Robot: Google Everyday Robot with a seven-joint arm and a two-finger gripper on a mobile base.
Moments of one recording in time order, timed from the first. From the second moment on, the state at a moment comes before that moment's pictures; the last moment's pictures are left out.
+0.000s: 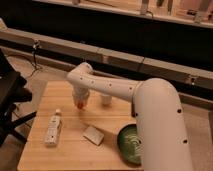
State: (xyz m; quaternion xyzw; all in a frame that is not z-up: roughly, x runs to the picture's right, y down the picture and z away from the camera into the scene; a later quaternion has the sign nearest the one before) arm -0.132 0.091 0.870 -0.18 -0.27 -0.64 0.69
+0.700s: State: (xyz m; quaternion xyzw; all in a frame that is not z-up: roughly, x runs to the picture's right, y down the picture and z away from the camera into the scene) arm -0.124 0.098 0.861 -0.18 -0.27 -0.64 0.70
